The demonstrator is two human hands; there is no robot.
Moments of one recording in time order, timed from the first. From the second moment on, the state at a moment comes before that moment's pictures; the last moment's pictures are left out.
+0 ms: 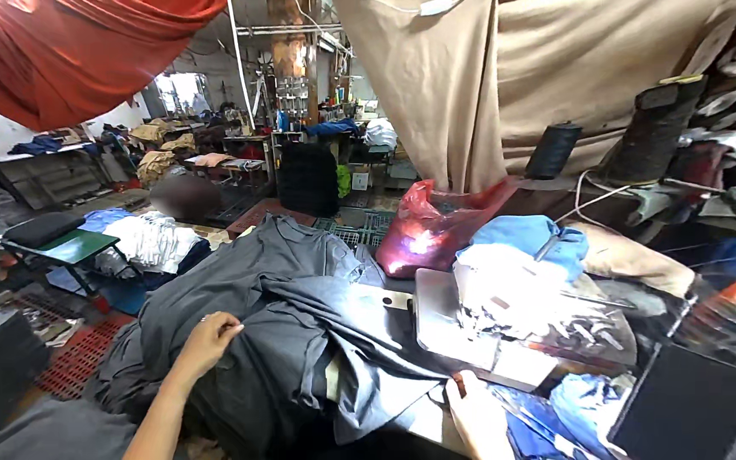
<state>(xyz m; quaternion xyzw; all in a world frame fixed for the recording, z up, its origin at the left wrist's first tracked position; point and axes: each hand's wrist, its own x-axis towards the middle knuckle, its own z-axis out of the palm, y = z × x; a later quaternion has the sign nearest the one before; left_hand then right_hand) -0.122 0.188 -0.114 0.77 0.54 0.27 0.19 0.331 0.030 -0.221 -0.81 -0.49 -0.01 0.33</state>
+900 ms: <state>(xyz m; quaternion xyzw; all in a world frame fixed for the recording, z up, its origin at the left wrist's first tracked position) -0.116 0.161 -0.107 0.69 0.58 0.40 0.16 0.333 0.031 -0.218 -0.83 -0.47 0.02 0.29</state>
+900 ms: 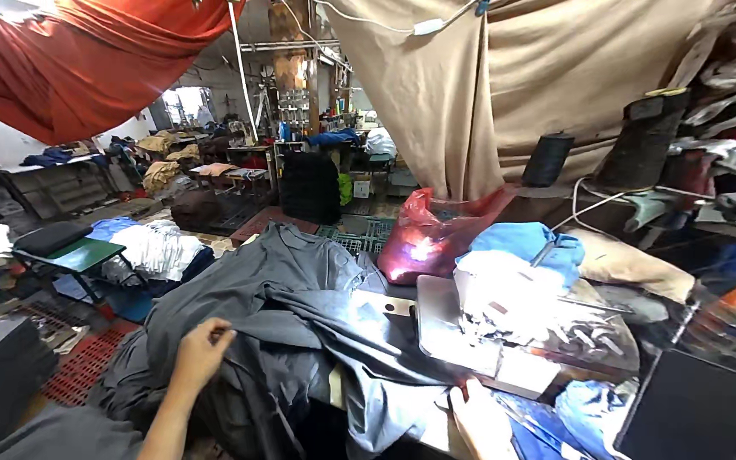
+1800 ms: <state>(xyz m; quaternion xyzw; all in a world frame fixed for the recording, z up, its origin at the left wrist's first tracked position) -0.123 0.116 -0.037 0.73 0.34 0.50 0.32 0.213 0.072 -0.200 -0.65 -0.64 0.01 0.41</state>
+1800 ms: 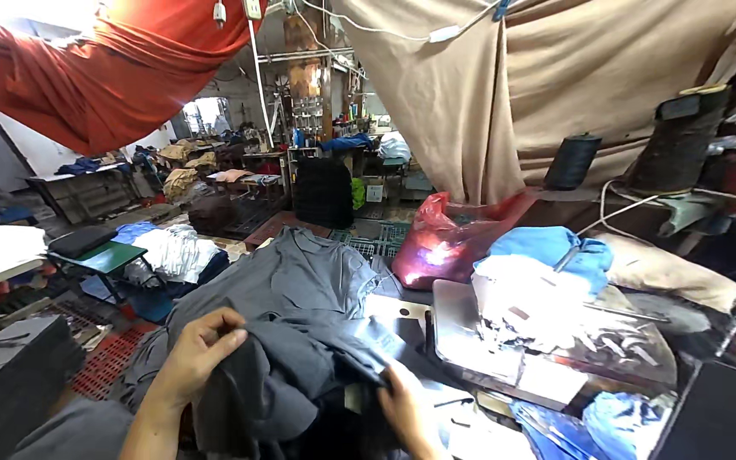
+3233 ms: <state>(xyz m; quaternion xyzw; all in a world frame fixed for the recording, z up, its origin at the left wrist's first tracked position) -0.029 0.216 0.059 0.59 0.41 0.68 0.13 0.268 -0.052 -0.101 -0.37 -0.50 0.55 0.57</state>
